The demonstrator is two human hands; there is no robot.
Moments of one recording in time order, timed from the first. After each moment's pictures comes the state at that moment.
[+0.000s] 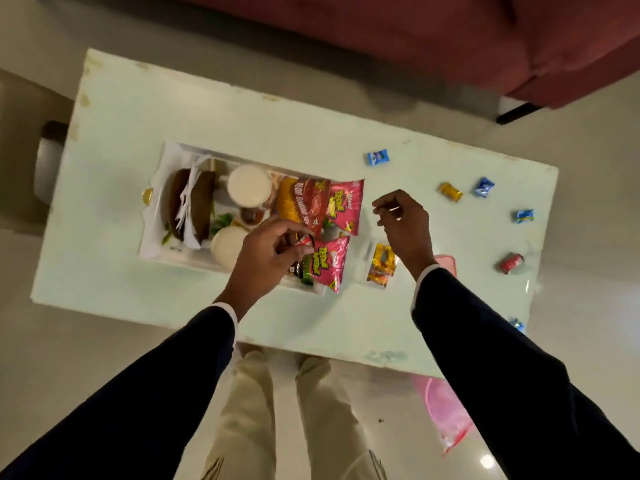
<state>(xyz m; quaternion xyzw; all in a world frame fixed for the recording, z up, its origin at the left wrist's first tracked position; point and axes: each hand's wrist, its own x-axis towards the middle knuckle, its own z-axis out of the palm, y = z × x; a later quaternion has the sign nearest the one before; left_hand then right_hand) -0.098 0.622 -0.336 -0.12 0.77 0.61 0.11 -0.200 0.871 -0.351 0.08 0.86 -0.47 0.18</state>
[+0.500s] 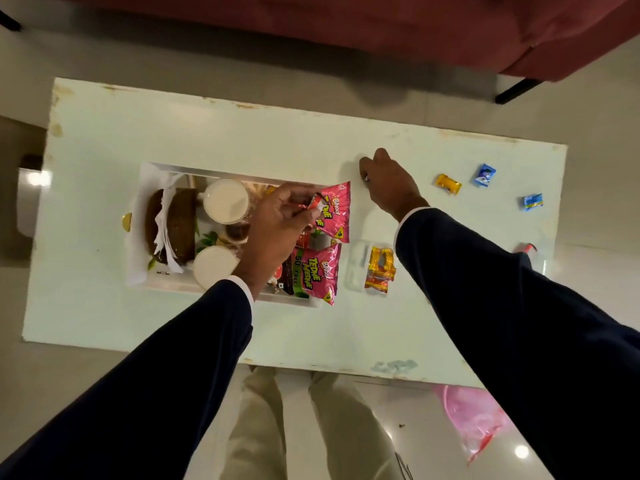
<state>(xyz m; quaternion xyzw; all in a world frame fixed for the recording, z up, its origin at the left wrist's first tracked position) -0.173 0.660 -0.339 -0.19 0.68 0.70 0.11 -0.292 0.871 -0.414 -0.16 0.96 -0.10 0.21</state>
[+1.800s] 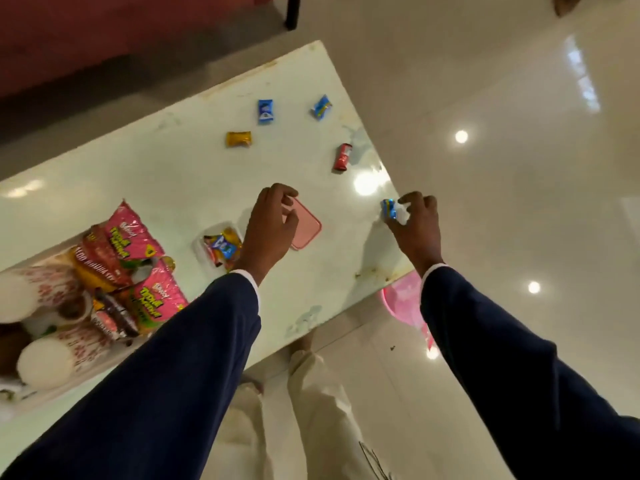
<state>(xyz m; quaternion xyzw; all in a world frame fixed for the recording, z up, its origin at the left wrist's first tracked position) -0.137 0.922 -0.376 0.13 0.86 0.42 0.24 -0.007 1.165 -0.389 0.42 0.86 -0.29 0.04</state>
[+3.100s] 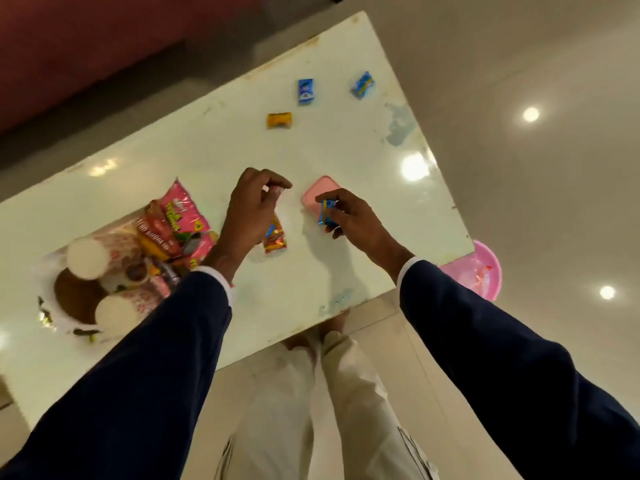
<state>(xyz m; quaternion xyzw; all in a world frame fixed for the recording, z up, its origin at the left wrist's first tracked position) -0.167 0.850 -0.345 0.11 0.90 0.36 0.23 -0.070 1.033 -0.376 0.28 0.67 -0.66 0.21</state>
